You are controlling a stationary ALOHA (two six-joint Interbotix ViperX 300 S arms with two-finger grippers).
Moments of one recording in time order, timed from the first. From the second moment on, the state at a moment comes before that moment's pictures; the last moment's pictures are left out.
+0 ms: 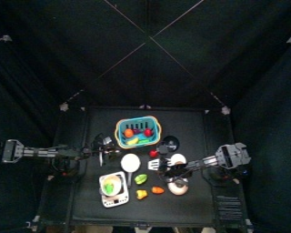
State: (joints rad) left arm 0.13 -0.71 1.18 -0.22 -0.27 -0.08; right arm 0.15 0.06 0.49 -0.84 0.86 2.13
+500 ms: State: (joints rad) left arm 0.19 -0.90 1.11 0.10 0.28 -0.08; right arm 0.14 -0.09 0.64 -1.06 0.77 2.13
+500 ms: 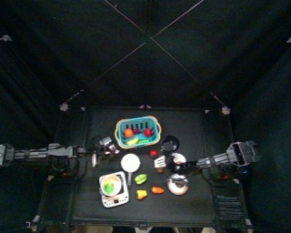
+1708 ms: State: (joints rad) left arm 0.21 -1.00 1.19 0.20 0.44 -0.09; right arm 0.08 -0.08 0.65 -1.08 0.71 2.13
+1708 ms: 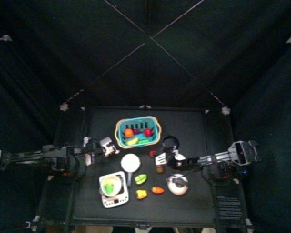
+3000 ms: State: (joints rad) left arm 0.25 -0.99 1.22 0.27 0.39 -0.08; right arm 0.08 -0.04 0.63 -1.08 0.70 2.13
